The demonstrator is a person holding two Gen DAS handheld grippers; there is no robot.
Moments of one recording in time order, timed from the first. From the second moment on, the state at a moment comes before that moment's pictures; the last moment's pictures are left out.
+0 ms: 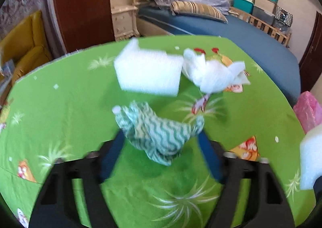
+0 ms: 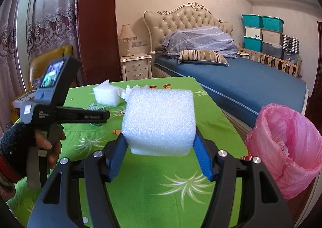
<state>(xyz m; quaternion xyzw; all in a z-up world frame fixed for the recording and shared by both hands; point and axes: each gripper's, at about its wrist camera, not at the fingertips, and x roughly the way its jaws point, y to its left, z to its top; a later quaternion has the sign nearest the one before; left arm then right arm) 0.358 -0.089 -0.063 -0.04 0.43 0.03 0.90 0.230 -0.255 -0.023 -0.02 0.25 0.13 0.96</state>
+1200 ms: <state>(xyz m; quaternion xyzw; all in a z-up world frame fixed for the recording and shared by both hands) 0.213 -0.088 -0.039 0.06 0.28 -0.02 0.96 0.236 -0.247 -0.030 -0.04 0.26 0.10 0.96</state>
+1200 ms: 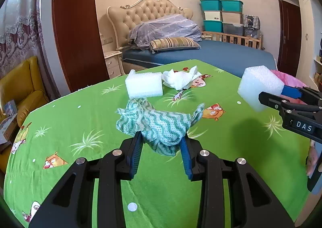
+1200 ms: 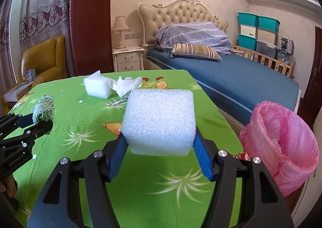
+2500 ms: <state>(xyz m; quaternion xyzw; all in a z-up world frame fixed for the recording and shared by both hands) 0.181 -0.172 -0.026 0.08 0.27 -0.14 0.95 0.149 -0.316 -0.016 -0.03 0.22 0.08 0.97</state>
